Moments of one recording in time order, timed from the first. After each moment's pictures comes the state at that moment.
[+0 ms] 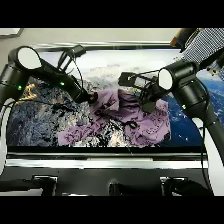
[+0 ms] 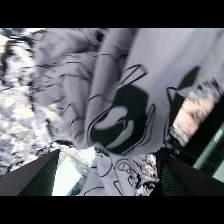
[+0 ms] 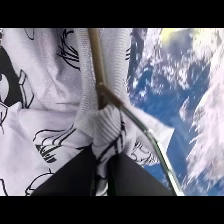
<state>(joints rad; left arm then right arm) -0.33 -1.51 1.77 1.15 -1.50 -1.00 0.45 -1.31 1.55 -1.64 1.43 0.71</state>
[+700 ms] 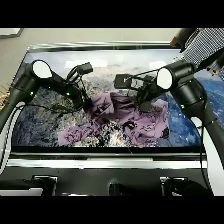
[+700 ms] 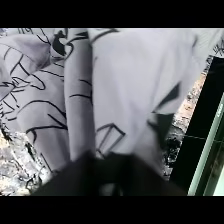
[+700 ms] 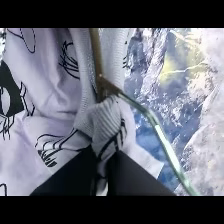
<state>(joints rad) -0.32 -1.53 1.62 1.04 -1.43 -0.70 0.45 -1.32 1.55 -1.54 1.37 0.60</state>
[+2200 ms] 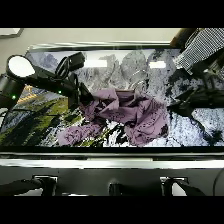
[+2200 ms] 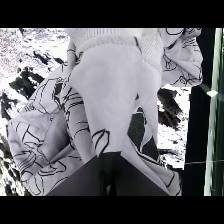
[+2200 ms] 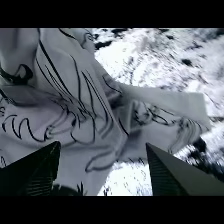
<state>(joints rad) -0.32 -1.39 1.61 0.88 -1.39 -0.47 -0.28 -1.09 1.19 -0.91 1.37 0.41</state>
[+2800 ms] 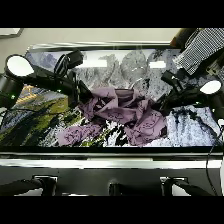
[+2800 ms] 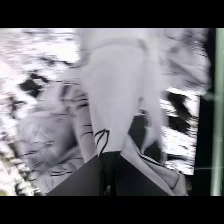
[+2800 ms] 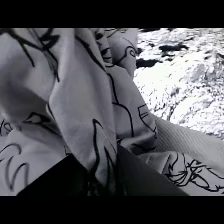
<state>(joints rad) -0.32 -1.39 1.61 0.89 -1.38 -0.47 -0.12 -1.27 1.18 -0.87 1.28 0.31</state>
